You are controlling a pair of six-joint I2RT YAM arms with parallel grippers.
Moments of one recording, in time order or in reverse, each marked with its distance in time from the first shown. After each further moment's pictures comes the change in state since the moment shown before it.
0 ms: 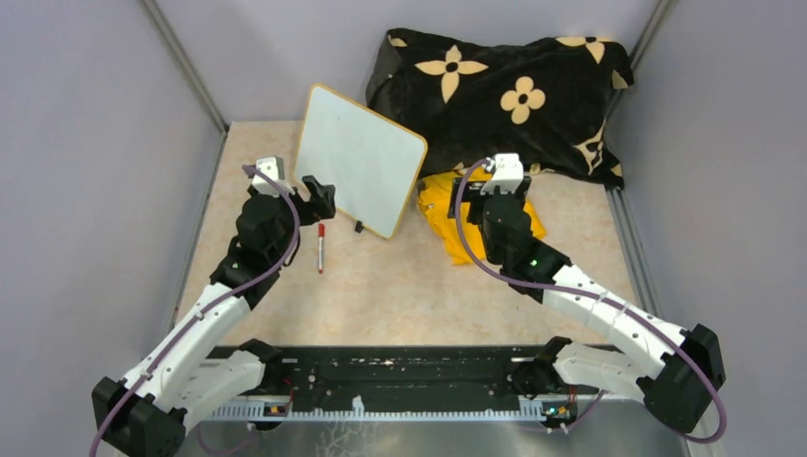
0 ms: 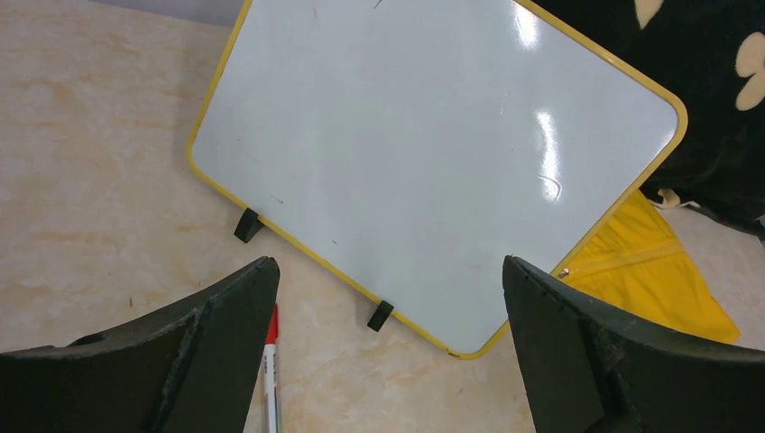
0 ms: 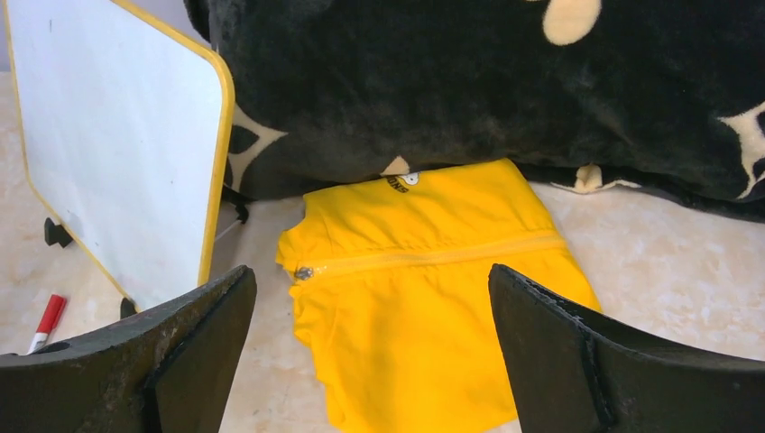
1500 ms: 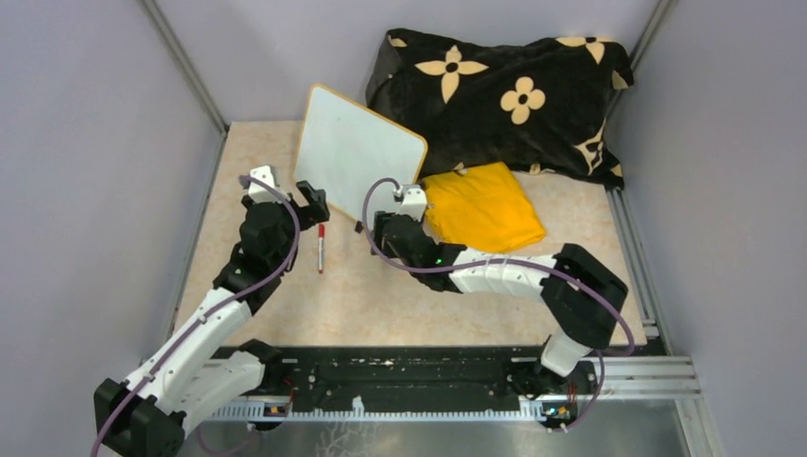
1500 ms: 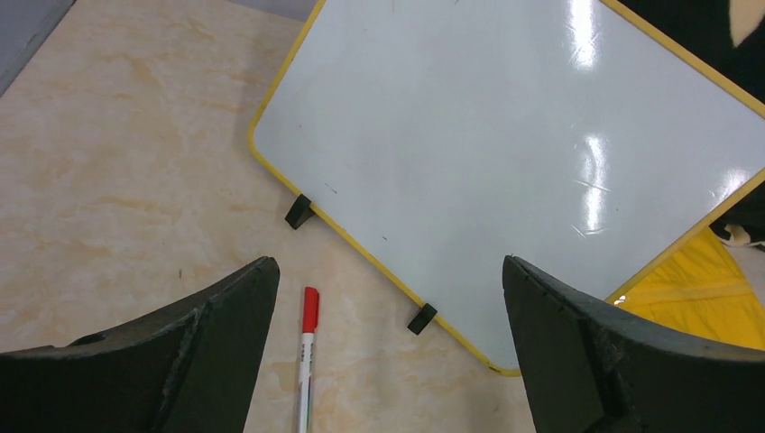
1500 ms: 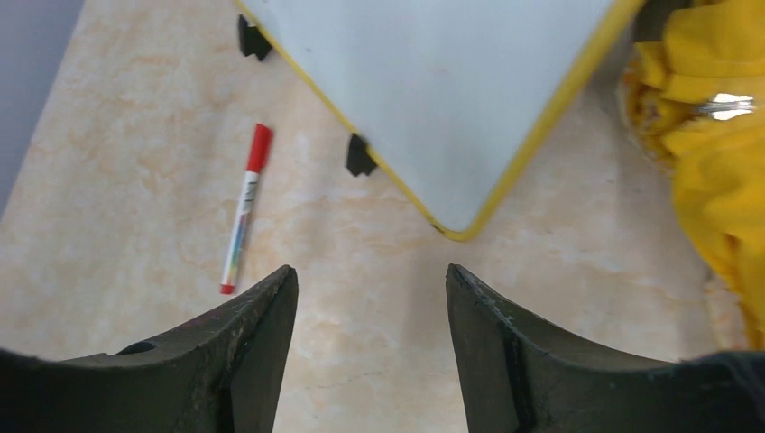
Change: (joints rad) left arm 0.000 -0.015 -0.067 0.023 -0.122 -0.015; right arm 0.257 0.563 0.132 0.100 -0.144 0.448
